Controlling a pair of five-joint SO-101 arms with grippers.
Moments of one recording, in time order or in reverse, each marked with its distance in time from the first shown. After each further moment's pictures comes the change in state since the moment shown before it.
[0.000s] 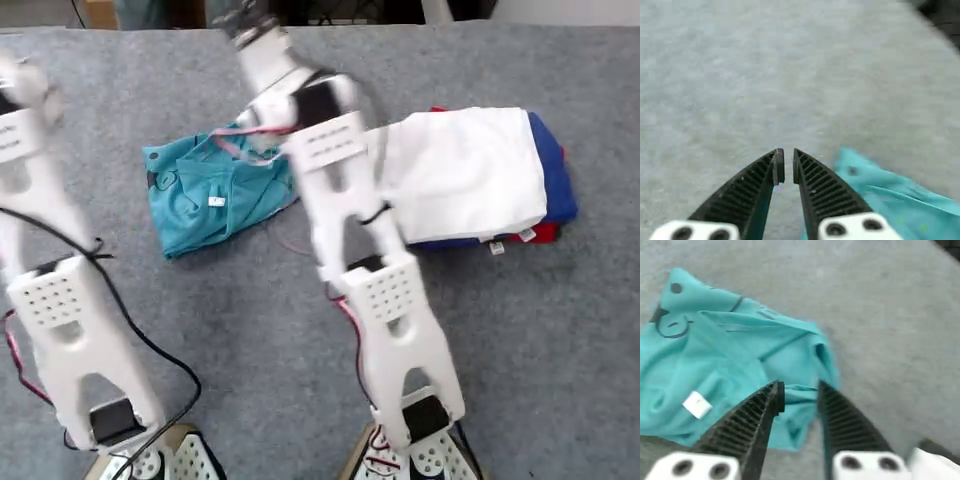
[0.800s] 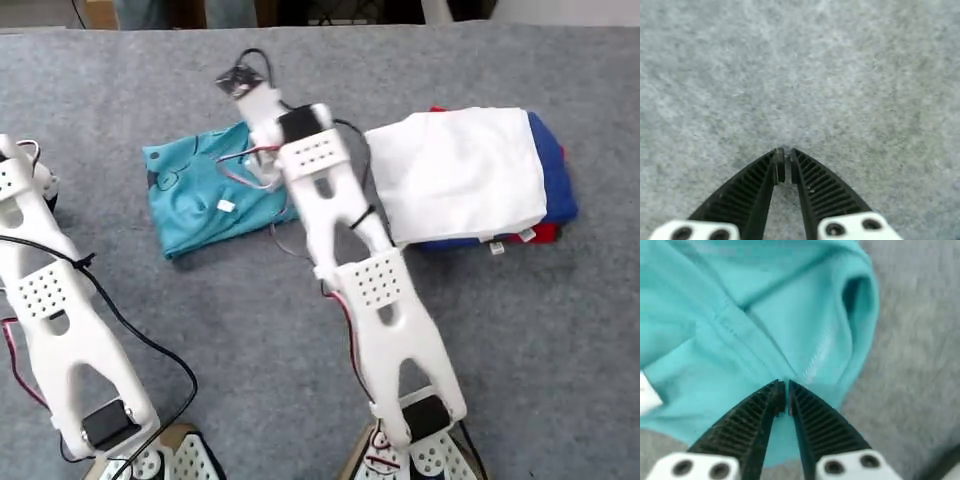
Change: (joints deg) left arm -7.5 29.3 -14.2 -3.8 -0.4; right arm 4.1 12.6 0.0 5.8 4.0
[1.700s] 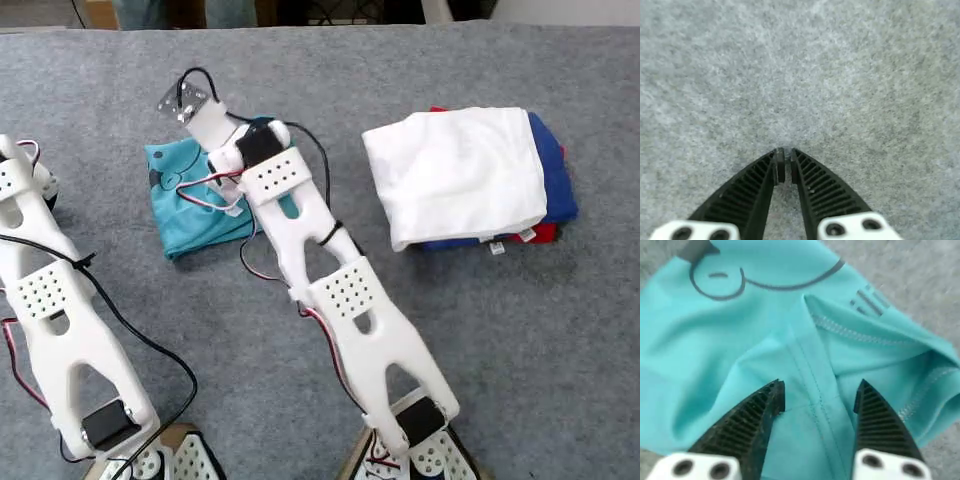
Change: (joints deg) left arm 0.1 0.4 0.0 -0.6 -1.6; right arm -9.6 6.9 -10.5 -5.1 5.5
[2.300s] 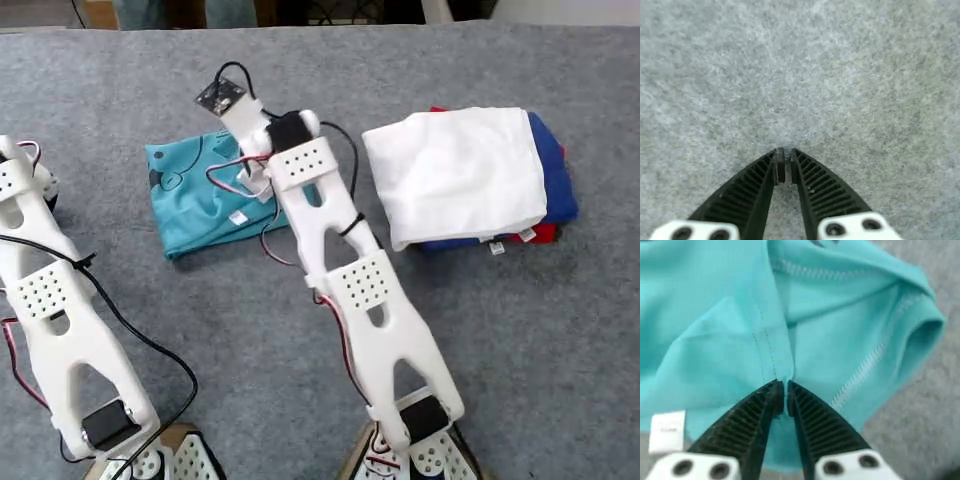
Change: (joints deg) left arm 0.0 0.1 0.0 0.0 0.0; right arm 6.1 -2.4 0.0 9.5 0.0
